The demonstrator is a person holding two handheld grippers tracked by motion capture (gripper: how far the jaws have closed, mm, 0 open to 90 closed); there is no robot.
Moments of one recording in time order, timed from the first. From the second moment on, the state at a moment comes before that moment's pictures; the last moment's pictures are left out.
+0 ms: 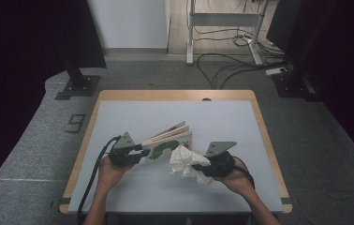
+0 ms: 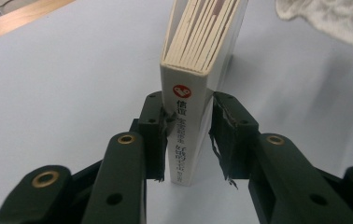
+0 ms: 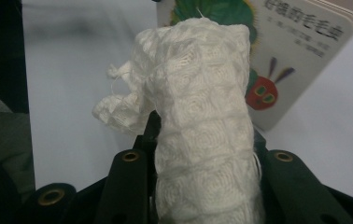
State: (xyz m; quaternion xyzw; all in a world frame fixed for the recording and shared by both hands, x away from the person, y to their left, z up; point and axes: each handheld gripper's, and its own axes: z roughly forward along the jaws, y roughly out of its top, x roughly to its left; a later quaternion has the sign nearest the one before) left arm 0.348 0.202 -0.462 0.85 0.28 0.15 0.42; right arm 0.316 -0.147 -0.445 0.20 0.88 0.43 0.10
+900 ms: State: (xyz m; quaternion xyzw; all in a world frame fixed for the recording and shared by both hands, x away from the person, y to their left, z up) left arm 0.350 0.203 -0.462 0.85 0.28 0.14 0.42; right arm 0.319 -0.079 -0.460 0.14 0.89 0.42 0.08
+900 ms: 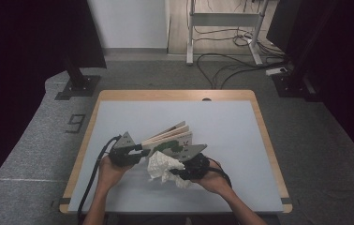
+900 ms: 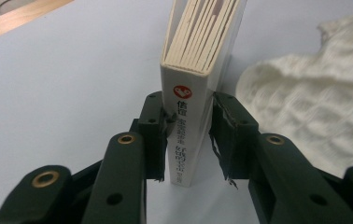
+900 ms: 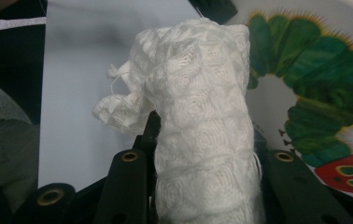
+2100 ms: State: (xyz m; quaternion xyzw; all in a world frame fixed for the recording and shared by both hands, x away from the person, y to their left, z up) left arm 0.350 0.202 -0.463 0.85 0.28 0.15 0.42; right arm 0.331 -0.075 -0.469 0.15 0.89 0.43 0.07
